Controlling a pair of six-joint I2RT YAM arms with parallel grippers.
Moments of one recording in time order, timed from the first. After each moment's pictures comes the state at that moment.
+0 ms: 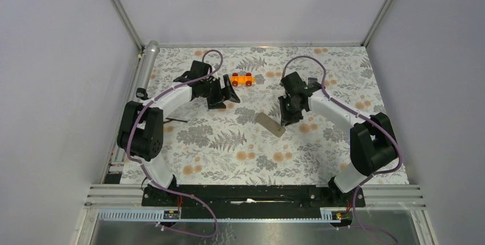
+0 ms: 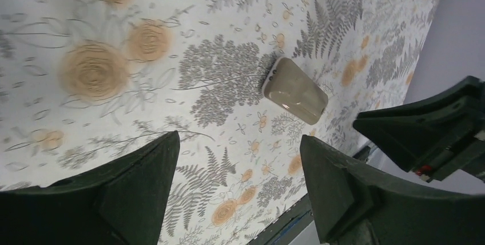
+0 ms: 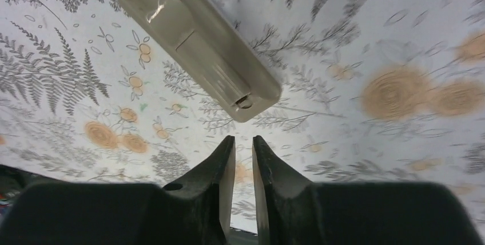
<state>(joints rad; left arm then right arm) -0.30 1.73 1.19 -0.40 0.51 -0.58 0.49 1.63 1.20 -0.81 -0.06 0.34</state>
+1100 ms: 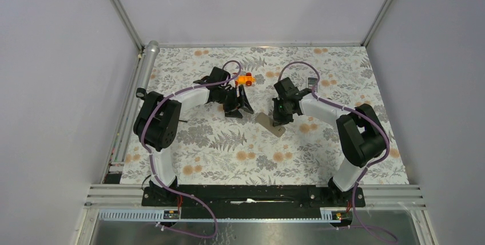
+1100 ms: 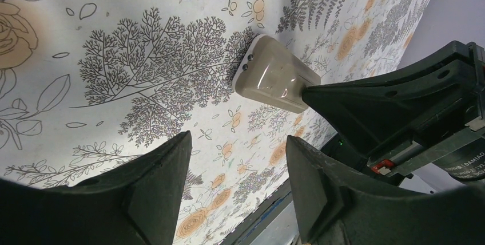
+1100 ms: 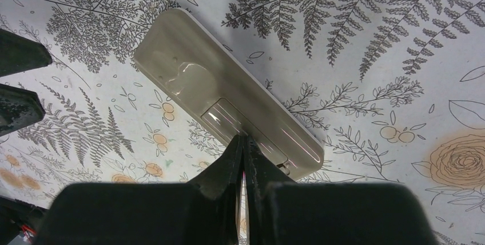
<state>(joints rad) -0.45 1.91 1.23 -0.35 0.61 -0.68 0.53 1.72 1.07 -0.51 -0.09 0.55</state>
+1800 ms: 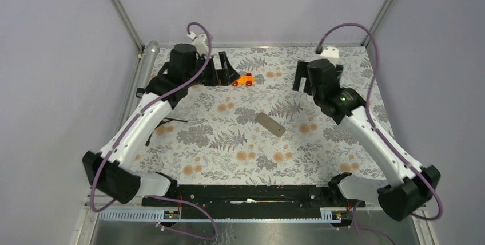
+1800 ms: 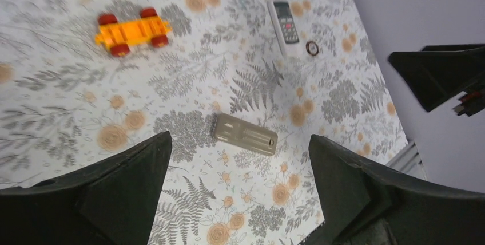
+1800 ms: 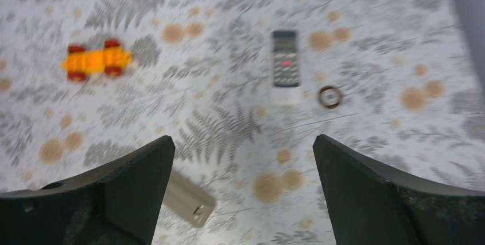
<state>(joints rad) -0.44 1.36 1.34 -0.47 0.28 -0.46 0.51 1.25 1.21 -0.59 0.46 0.38</state>
